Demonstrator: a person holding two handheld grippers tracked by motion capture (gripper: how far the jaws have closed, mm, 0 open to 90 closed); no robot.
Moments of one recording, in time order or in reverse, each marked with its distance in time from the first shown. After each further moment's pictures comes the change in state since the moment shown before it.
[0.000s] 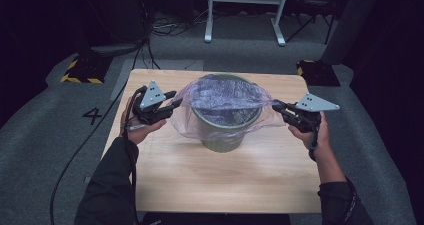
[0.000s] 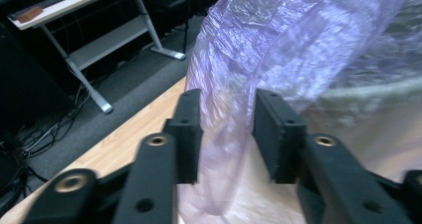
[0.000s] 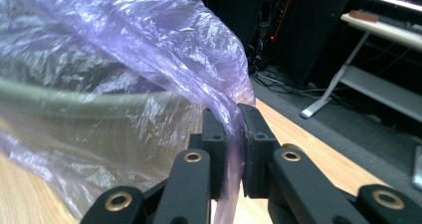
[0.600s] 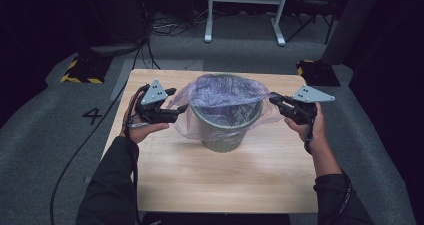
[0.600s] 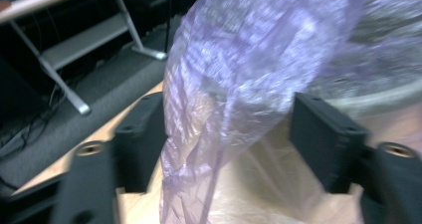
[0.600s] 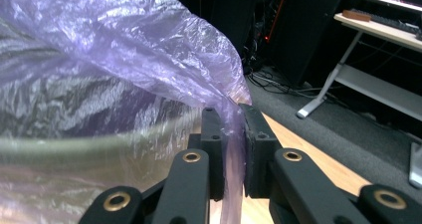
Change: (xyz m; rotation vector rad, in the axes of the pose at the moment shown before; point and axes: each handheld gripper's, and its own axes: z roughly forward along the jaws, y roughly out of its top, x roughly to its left) left arm 0.002 0.002 0.005 0.005 -0.058 -0.036; right arm -0.006 0.015 0.015 0.001 -0.022 0.017
